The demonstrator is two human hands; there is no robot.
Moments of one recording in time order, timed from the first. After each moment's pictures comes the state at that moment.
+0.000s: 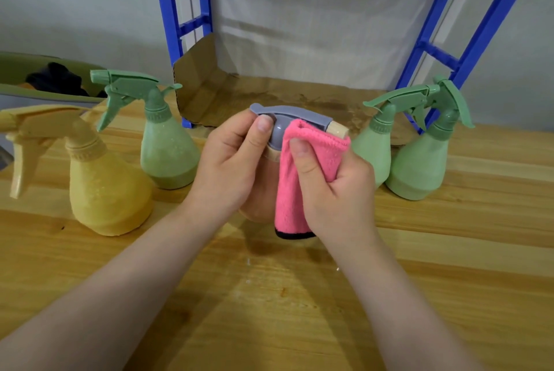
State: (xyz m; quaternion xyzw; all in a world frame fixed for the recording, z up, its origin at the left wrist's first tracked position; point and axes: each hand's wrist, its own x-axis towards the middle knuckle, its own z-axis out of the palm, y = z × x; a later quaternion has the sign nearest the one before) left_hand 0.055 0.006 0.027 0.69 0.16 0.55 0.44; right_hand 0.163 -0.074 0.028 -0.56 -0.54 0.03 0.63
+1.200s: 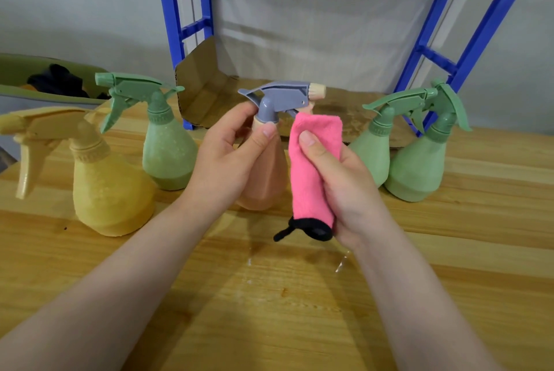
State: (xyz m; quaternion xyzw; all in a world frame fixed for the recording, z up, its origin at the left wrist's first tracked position) left_hand 0.050 0.023 0.022 0.69 0.21 0.52 0.46; right_hand 0.171 -0.074 0.046 -0.48 -0.36 0.46 0.65
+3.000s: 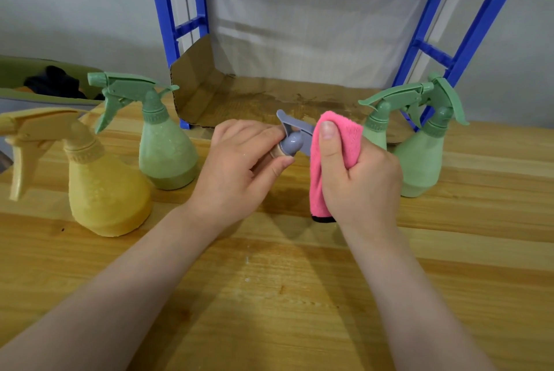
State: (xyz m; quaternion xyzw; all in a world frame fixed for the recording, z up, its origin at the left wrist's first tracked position) left_hand 0.050 0.023 0.010 0.86 0.19 0.46 0.08; right_hand 0.194 -0.070 0.025 -0.66 -0.51 -0.17 0.52
